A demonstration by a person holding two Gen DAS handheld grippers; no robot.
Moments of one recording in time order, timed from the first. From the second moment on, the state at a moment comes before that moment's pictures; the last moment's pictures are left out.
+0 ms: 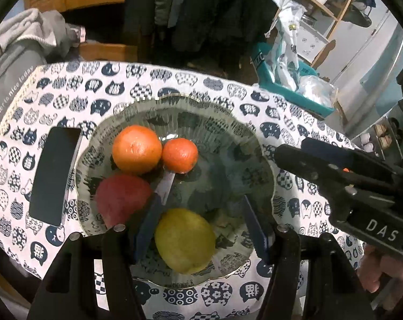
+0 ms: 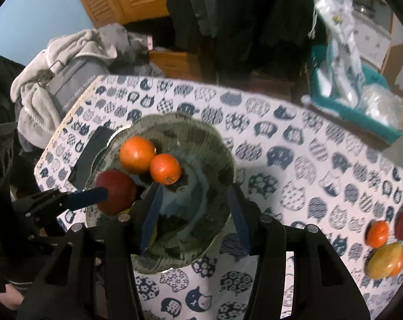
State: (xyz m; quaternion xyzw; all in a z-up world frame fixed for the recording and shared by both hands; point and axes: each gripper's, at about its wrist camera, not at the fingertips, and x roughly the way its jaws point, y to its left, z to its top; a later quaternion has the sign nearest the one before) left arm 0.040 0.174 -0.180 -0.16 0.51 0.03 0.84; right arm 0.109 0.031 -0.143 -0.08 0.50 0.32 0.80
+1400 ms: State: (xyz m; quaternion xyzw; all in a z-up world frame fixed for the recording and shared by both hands) left arm 0.039 0.059 -0.080 -0.11 0.43 -0.06 0.89; right arm 0.090 -0.126 -0.031 -0.03 0.37 0.22 0.90
